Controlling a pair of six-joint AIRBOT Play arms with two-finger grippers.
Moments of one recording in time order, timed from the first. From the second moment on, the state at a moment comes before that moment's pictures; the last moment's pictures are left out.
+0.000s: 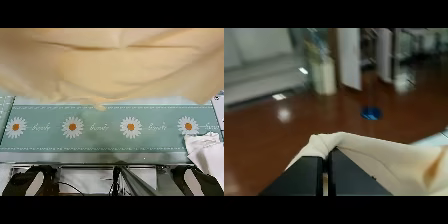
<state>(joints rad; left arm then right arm) 0.10 -0.65 1.87 1.05 -1.22 -1.33 -0.39 -0.75 1.90 -0.84 1.14 1.41</state>
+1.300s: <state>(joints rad) 0.10 -0.90 1.31 1.30 -1.15 -1.37 -0.08 -1.29 1.72 -1.24 1.41 1.56</state>
